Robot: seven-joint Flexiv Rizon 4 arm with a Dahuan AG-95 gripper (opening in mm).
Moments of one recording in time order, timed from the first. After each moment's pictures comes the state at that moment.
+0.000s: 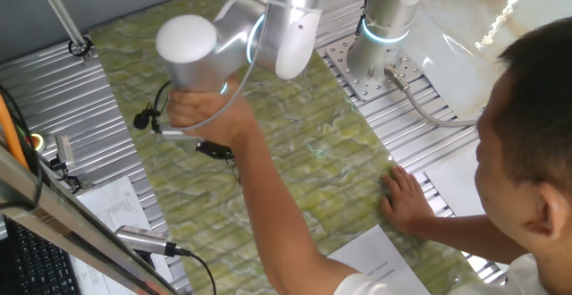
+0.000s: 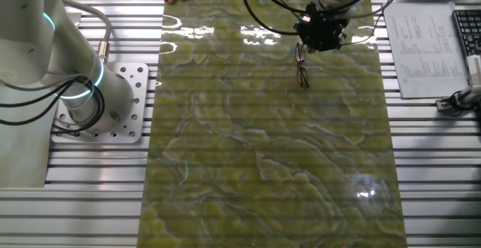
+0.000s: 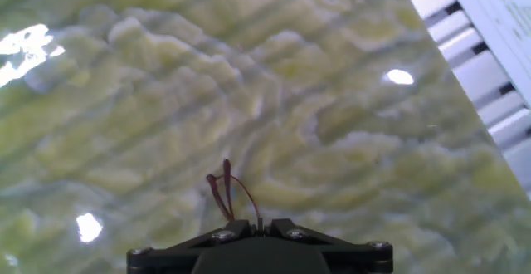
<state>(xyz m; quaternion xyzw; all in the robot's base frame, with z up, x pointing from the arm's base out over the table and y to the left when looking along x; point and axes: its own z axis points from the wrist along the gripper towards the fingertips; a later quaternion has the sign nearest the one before) 0.541 0.130 0.060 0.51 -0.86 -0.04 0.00</state>
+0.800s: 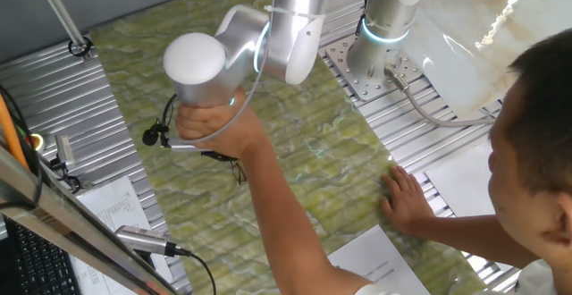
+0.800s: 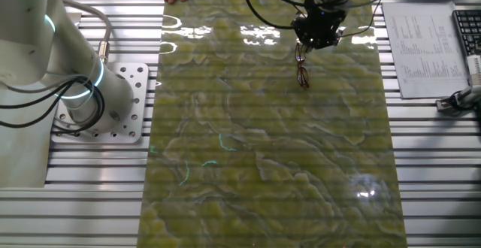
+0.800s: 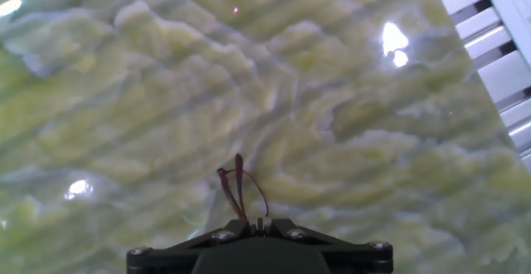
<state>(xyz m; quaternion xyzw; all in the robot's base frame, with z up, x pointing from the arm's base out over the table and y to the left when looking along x) 0.528 0.126 0.053 0.53 -0.85 -0.01 0.02</state>
